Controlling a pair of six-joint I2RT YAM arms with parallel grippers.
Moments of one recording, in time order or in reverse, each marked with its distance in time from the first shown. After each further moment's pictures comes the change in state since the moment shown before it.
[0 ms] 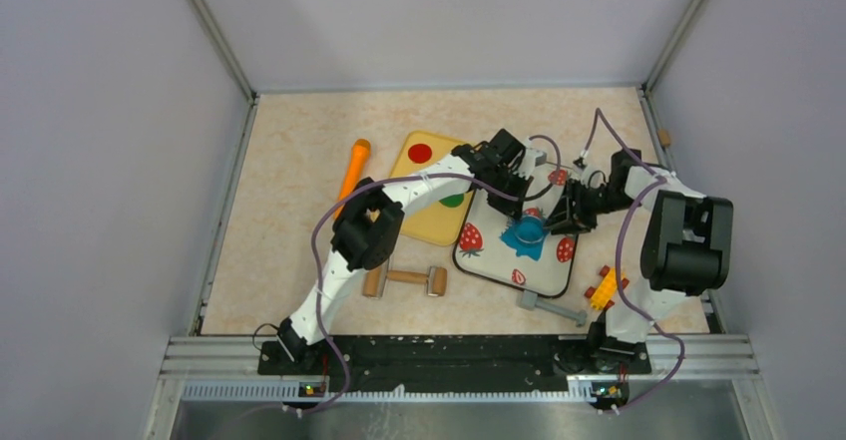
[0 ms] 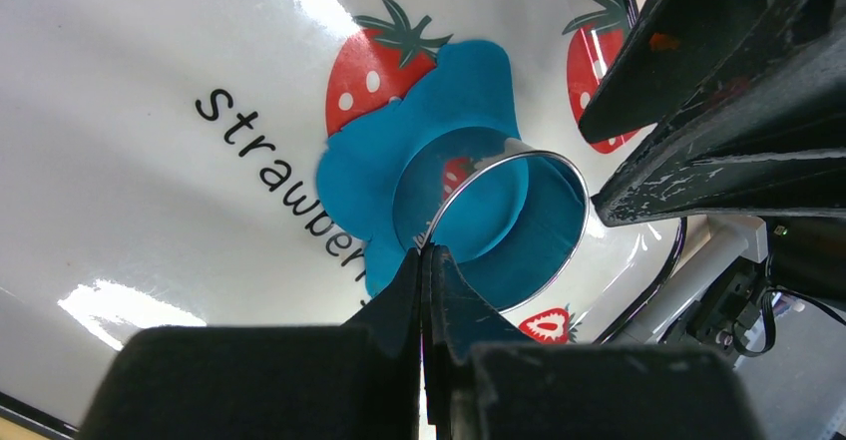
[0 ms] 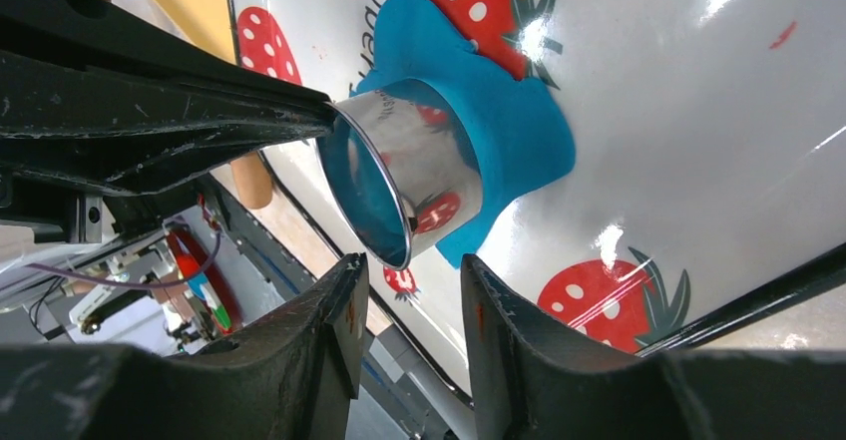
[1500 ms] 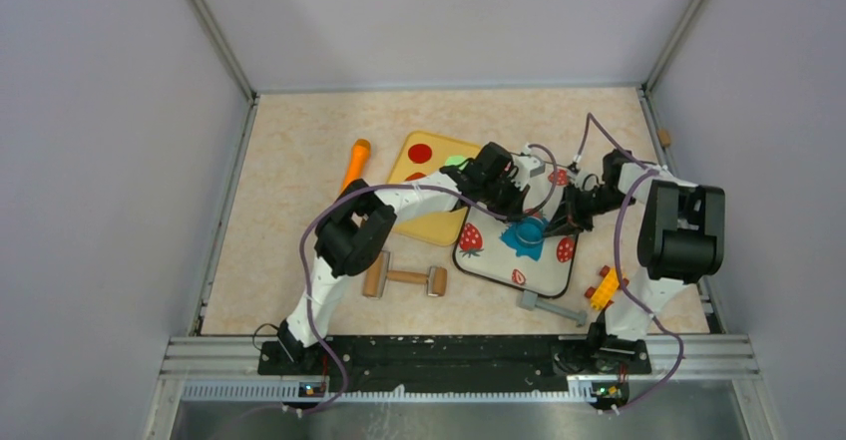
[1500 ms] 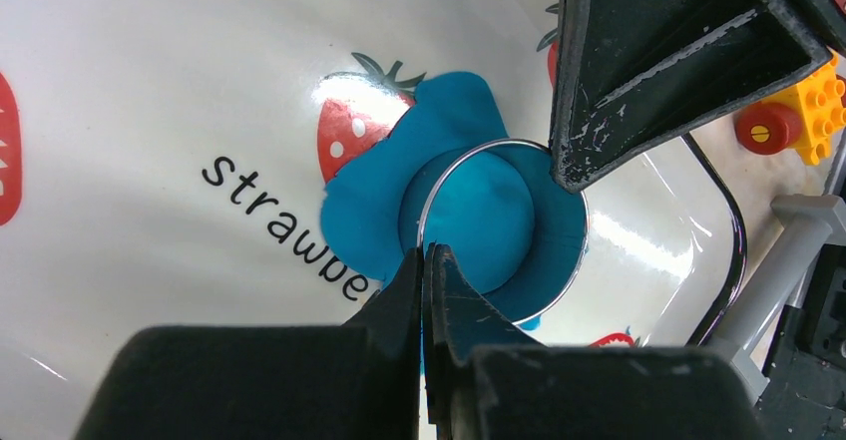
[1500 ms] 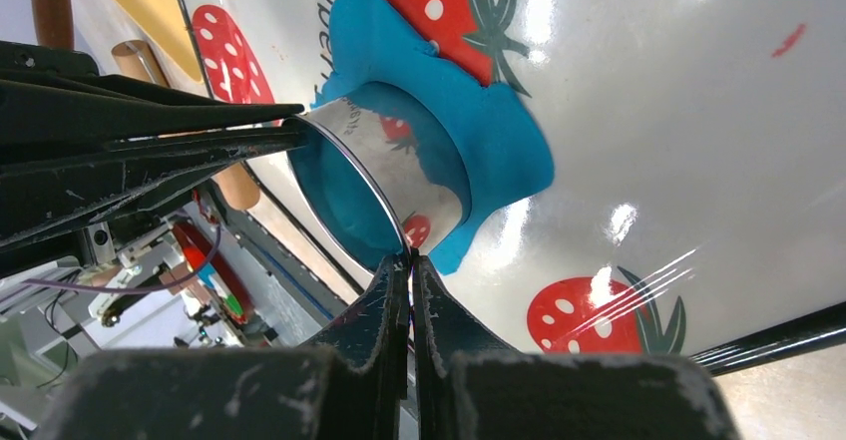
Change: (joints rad) left arm 0.002 -0.137 -0.356 0.436 0.010 0.152; right arm 0.030 0.083 0.024 -0.017 0.055 0.023
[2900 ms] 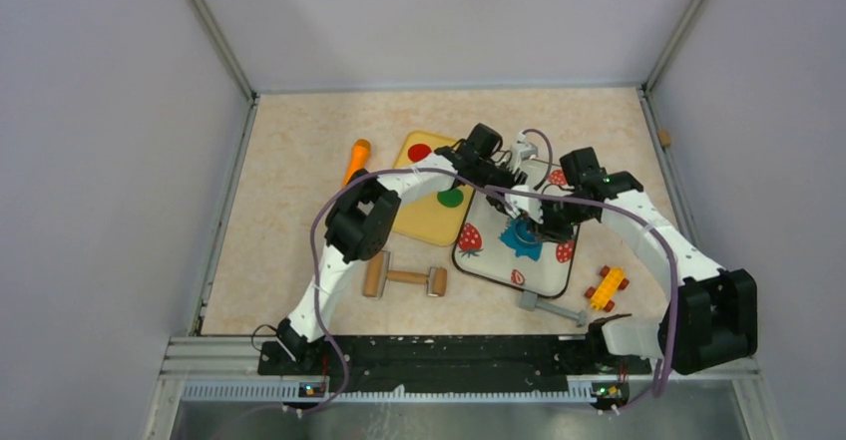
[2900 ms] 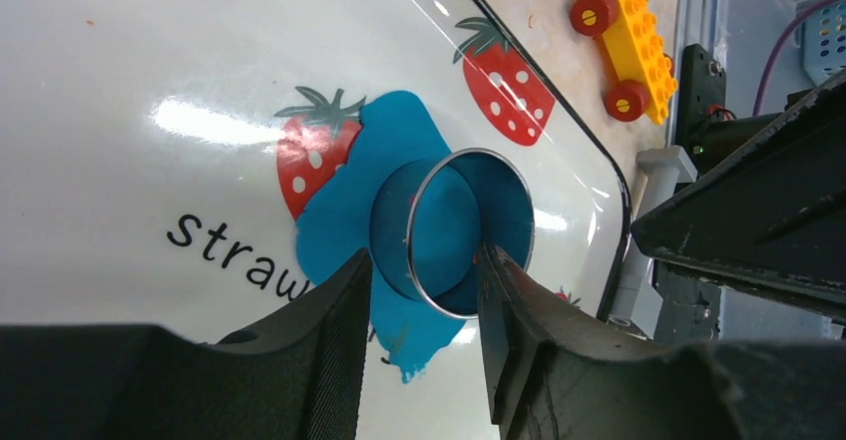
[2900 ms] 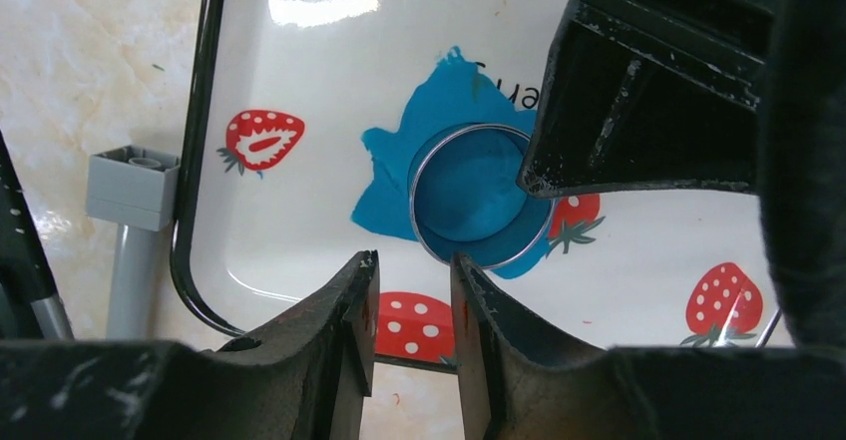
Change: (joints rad) left arm 0.101 0.137 0.213 -0.109 0.412 -0.008; right arm 0.405 -0.511 -0.062 -0.111 0.243 -1.122
